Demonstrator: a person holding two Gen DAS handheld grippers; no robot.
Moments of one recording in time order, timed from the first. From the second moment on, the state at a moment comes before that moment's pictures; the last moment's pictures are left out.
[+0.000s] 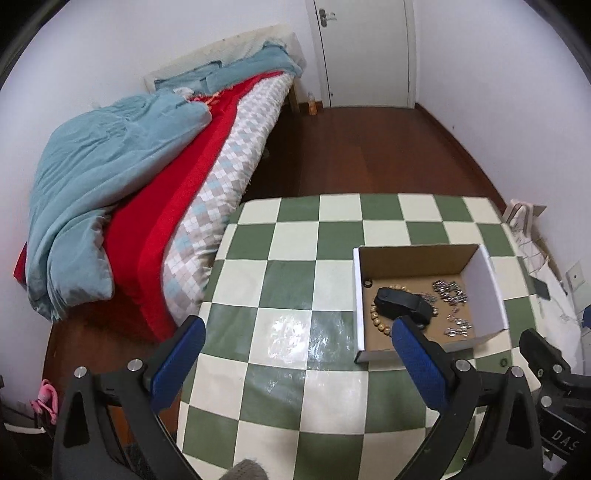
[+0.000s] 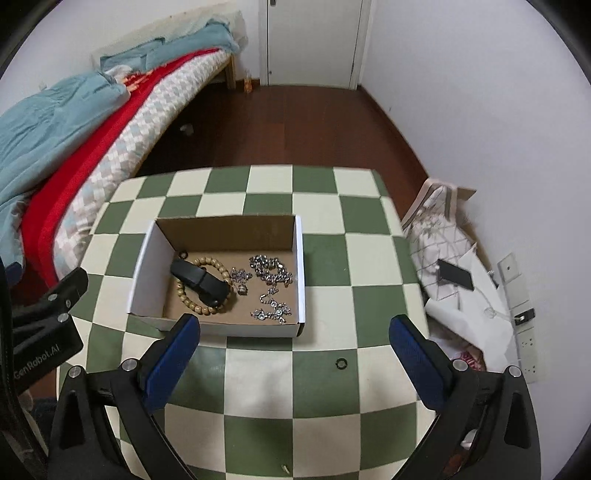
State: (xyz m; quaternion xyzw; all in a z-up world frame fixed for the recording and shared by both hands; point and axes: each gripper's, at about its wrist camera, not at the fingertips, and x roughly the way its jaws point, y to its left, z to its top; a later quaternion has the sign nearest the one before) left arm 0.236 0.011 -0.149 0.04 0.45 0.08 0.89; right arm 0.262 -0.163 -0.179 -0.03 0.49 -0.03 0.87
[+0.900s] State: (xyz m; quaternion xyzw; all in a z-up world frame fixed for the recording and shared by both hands) left arm 0.122 -0.031 -0.167 0.11 0.43 0.08 0.89; right arm 0.125 -0.212 -0.164 0.06 0.48 -0.07 0.87
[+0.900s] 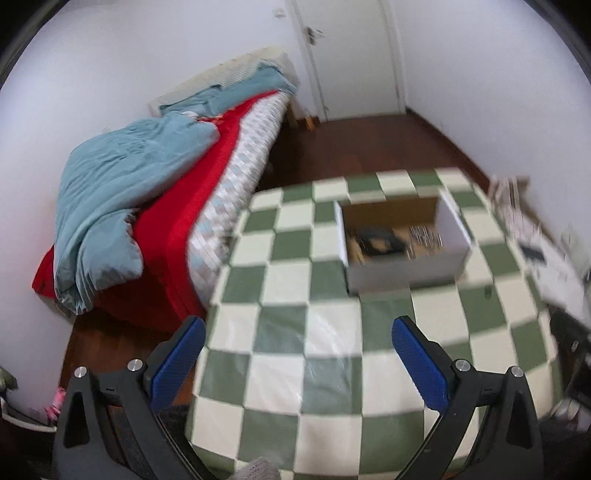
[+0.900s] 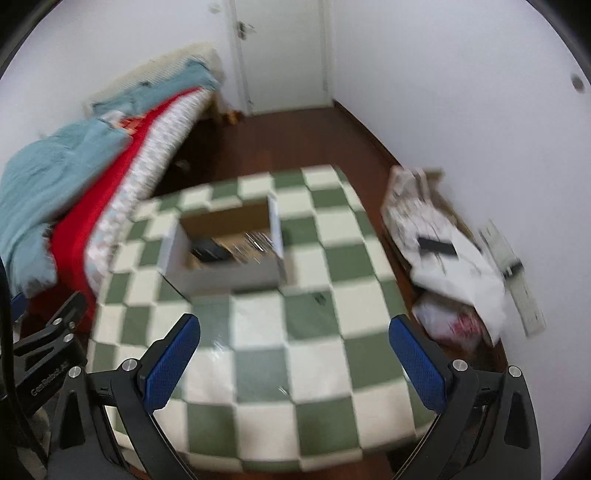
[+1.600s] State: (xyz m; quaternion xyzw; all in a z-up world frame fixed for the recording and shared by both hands) left arm 0.117 -0.169 -0.287 0.18 0.52 -0.05 0.83; right arm 0.093 -0.318 -0.280 0.17 0.55 -0.14 0.80
